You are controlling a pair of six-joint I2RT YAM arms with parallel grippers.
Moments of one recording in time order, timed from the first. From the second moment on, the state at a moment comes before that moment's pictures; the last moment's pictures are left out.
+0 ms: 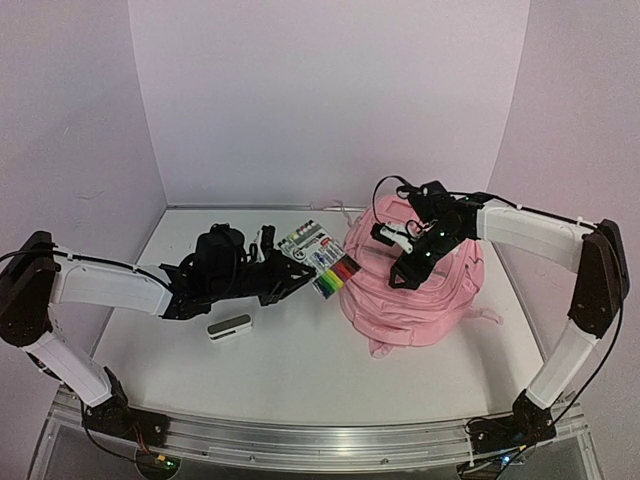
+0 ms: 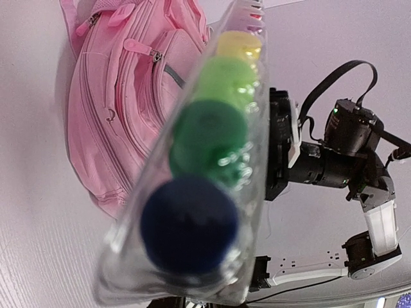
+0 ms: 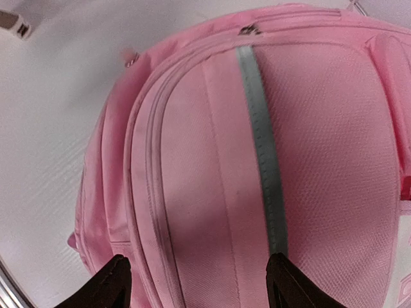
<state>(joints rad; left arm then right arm) -0.90 1.52 0.81 0.44 0.23 -1.18 0.55 1.70 1.38 -0.78 -0.12 -0.43</state>
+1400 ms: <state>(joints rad) -0.84 1.84 1.16 0.35 0.48 -1.24 0.58 1.85 1.82 -0.93 -0.25 -0.14</state>
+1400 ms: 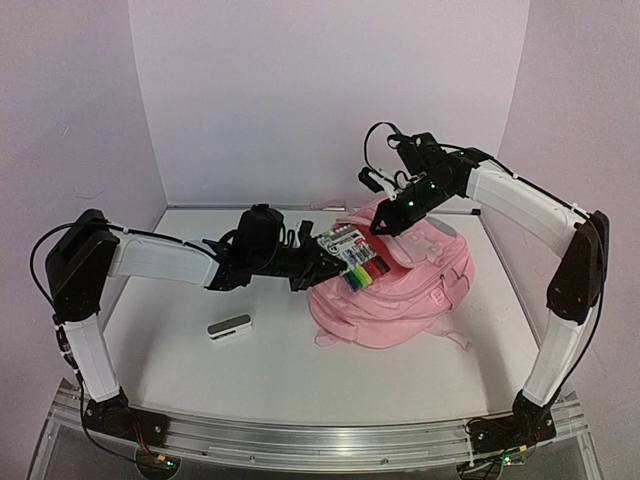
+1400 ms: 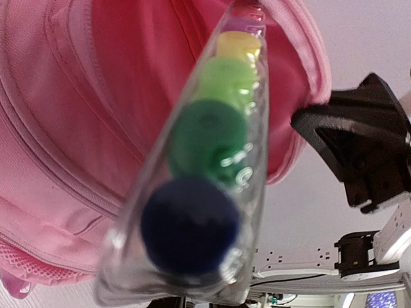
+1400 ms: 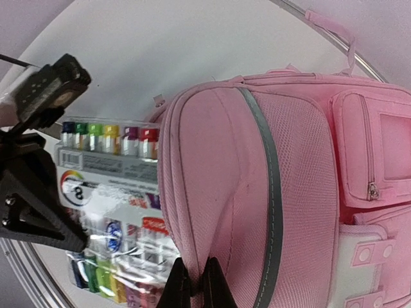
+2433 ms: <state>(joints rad) -0.84 2.16 1.66 0.03 0.38 -1.33 0.55 1.85 1.82 -0.90 -0.37 -0.01</state>
